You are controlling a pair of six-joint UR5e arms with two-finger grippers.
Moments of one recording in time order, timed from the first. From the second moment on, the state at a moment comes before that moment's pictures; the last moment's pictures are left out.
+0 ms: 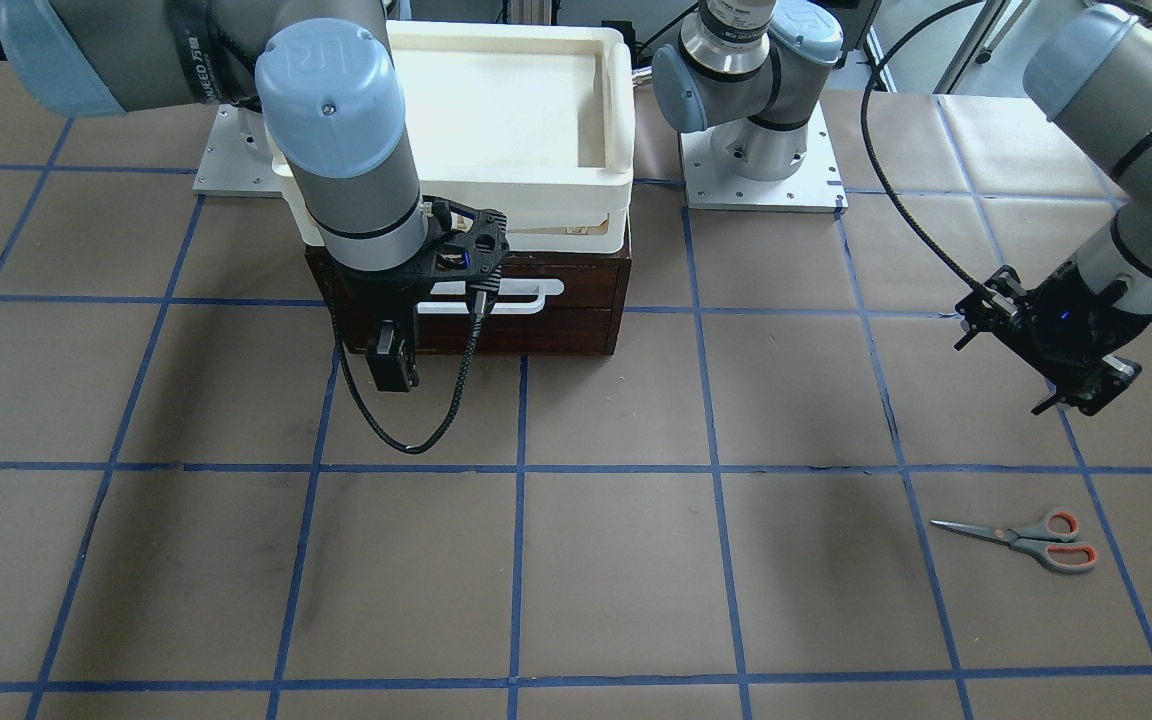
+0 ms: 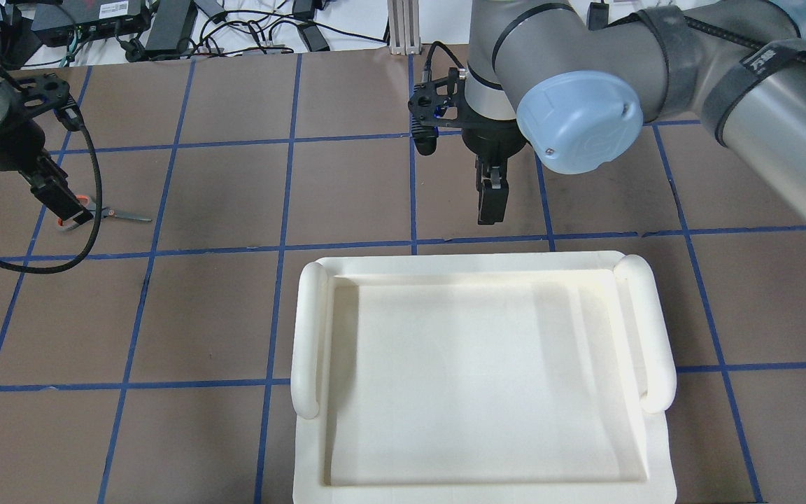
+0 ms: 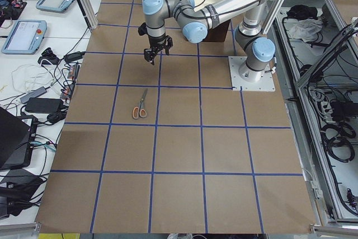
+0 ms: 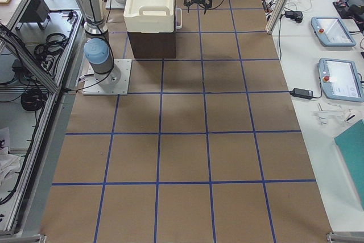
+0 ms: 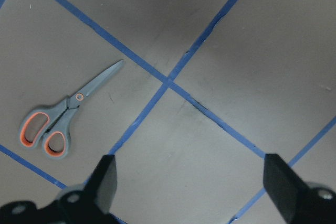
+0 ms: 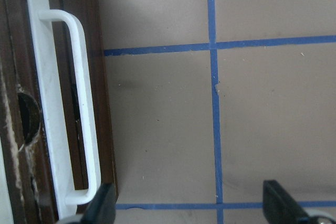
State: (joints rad) left arm -1.15 -1.74 -1.70 -1.28 1.61 1.38; right arm 1.82 -1.34 1.55 -1.72 -1.52 -1.29
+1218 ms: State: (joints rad) left arm -1.08 -2.11 -1.62 -0.88 1.57 2.04; right arm 1.90 -1.21 1.46 -1.57 -1.53 -1.29
